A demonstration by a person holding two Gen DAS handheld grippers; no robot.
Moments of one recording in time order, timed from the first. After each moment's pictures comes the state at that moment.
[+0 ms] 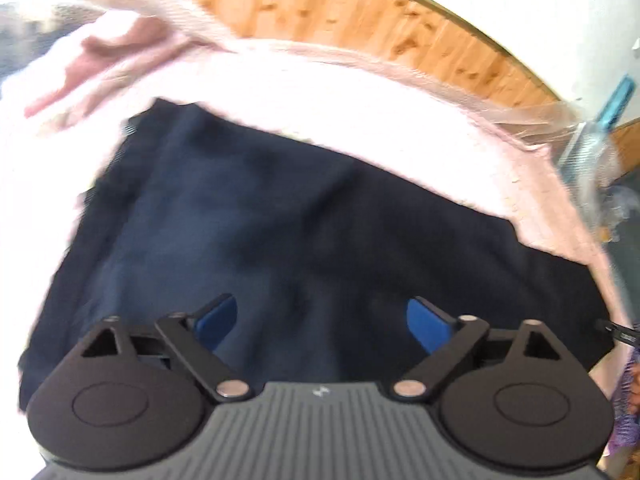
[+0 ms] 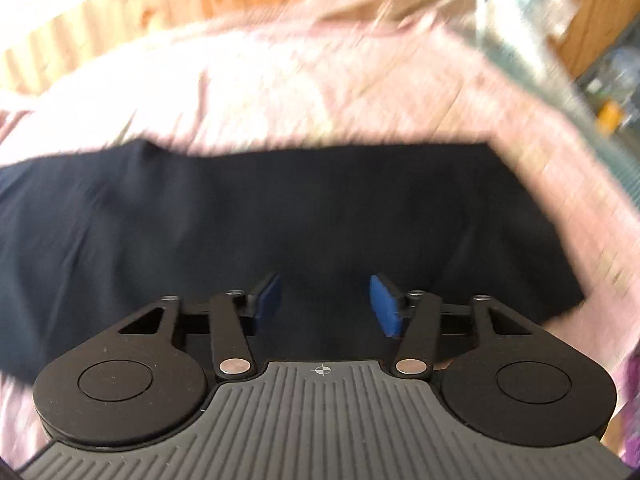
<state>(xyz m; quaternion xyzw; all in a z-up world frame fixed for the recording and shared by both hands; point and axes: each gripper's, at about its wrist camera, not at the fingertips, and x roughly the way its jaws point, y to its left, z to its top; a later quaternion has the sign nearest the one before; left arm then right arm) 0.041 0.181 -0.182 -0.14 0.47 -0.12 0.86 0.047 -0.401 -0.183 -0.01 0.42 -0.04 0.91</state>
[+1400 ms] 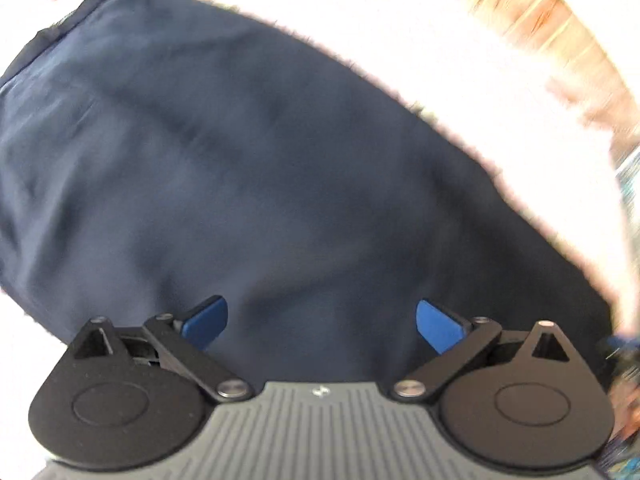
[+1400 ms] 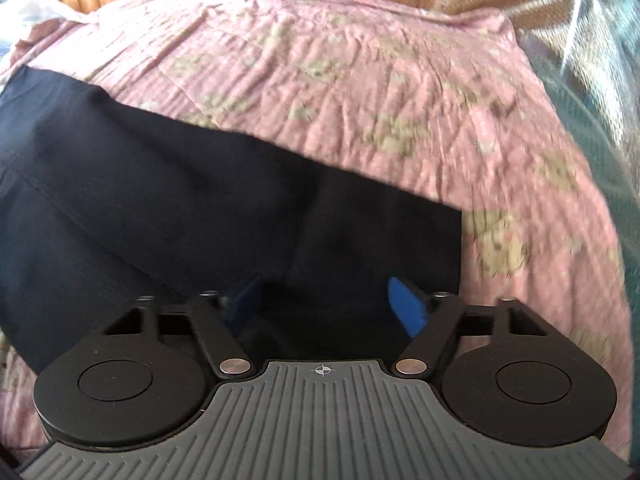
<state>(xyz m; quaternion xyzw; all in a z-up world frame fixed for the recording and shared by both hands) 0.068 -0.024 -0.199 -0.22 0.52 0.03 0.82 0.178 -0.590 -0.227 -0.12 0.45 0.17 0.87</state>
